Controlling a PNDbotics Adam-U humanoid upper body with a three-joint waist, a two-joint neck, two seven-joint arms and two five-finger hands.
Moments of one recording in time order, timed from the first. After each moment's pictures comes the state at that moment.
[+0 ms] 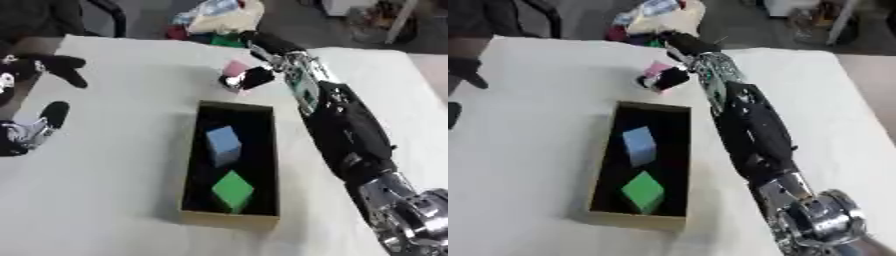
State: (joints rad) left arm -0.61 0.50 -0.09 -1.65 -0.22 -0.49 -0.54; right arm -1.08 -0.18 -0.15 -0.78 1.26 -0.20 0.24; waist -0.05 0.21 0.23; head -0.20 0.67
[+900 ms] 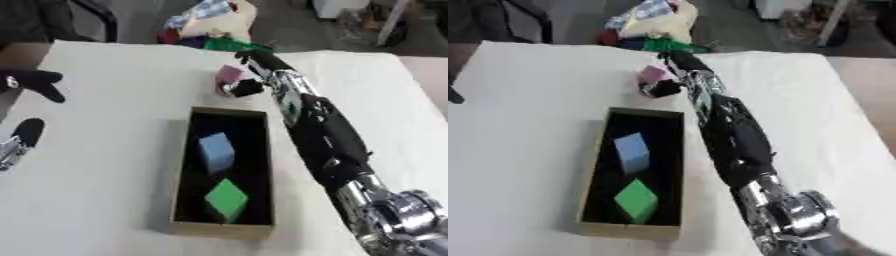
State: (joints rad) left arm -0.62 0.49 -0.09 -1.65 -0.22 -0.50 -0.55; right arm -1.08 -0.18 -0.24 -0.69 1.26 -0.05 0.19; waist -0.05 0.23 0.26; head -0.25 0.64
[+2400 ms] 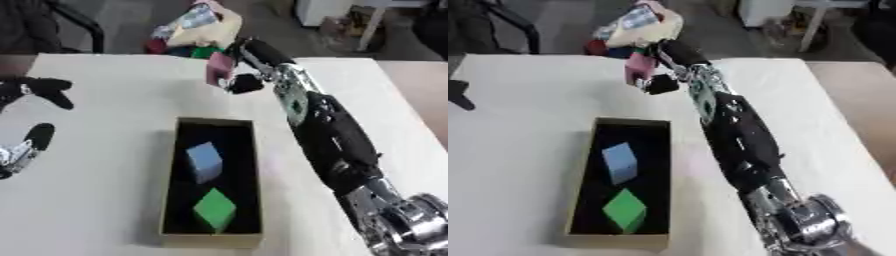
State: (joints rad) left arm -0.57 0.49 -0.08 -1.63 -0.23 -0.48 -0.54; right arm -1.04 -0.23 -0.02 -0.88 1.05 -0.39 0.19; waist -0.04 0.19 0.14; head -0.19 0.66
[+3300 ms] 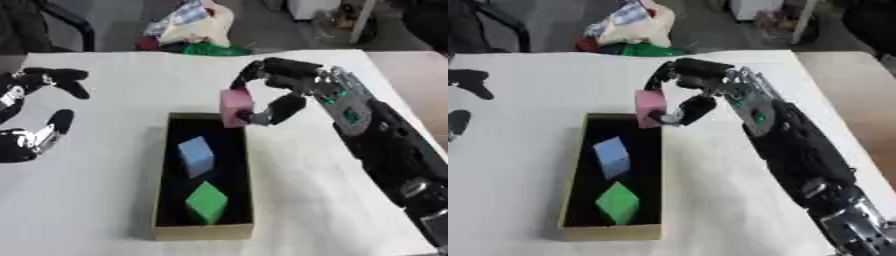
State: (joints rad) left arm -0.55 0.49 -0.06 -1.62 -0.24 -0.48 -0.52; right arm -0.84 -0.38 0.27 -1.17 0.58 -0.56 0.55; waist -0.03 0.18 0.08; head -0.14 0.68
